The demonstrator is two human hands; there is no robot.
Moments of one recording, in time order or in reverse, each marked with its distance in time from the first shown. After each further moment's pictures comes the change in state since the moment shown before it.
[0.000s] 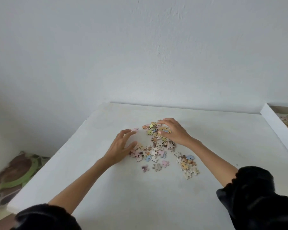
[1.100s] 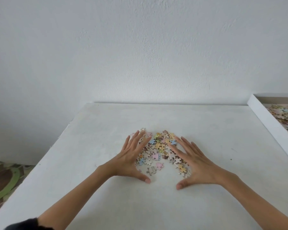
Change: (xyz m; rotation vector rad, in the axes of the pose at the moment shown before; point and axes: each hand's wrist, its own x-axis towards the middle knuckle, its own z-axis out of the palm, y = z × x) left_hand 0.006 0.033 0.020 0.161 -0.320 0.404; right_hand -0.121 0.005 -0.009 -0.363 -0.274 -0.001
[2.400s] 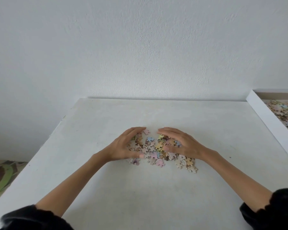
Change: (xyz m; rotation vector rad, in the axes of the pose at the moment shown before) left_hand 0.024 -0.033 -0.013 -0.409 0.008 -0.088; right_hand 0.057 0.013 -0.018 0.374 0.123 -0.057
